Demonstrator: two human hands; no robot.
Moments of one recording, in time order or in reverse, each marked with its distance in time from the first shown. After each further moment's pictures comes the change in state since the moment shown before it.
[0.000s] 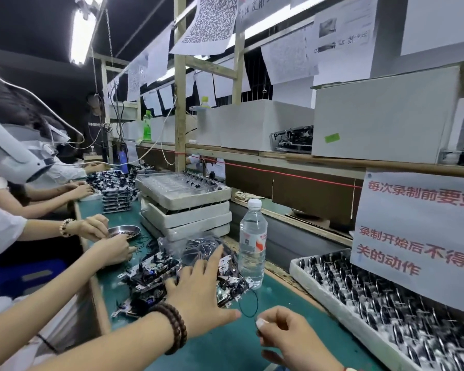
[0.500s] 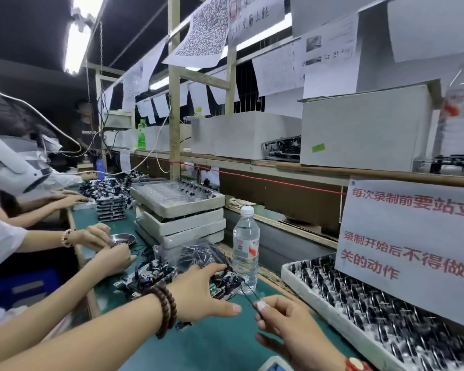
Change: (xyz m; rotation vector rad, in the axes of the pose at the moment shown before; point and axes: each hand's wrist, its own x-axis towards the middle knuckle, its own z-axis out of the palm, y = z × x) left_hand -0.004 0.003 -0.039 -0.208 -0.259 0.074; right_hand -0.011 -0.020 -0.005 0.233 -0.021 -0.021
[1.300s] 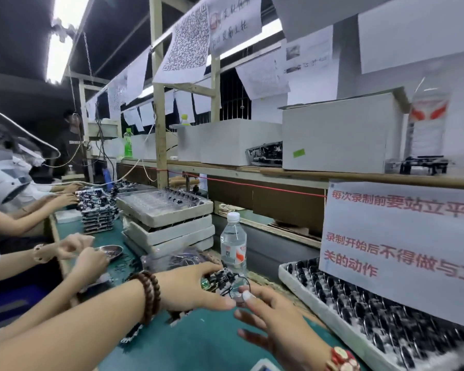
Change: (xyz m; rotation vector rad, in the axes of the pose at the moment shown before) left_hand -0.006 0.023 -0.027 -0.036 -0.113 0.109; right_hand -0.011 -0.014 0.003 0.083 -0.070 -0.029
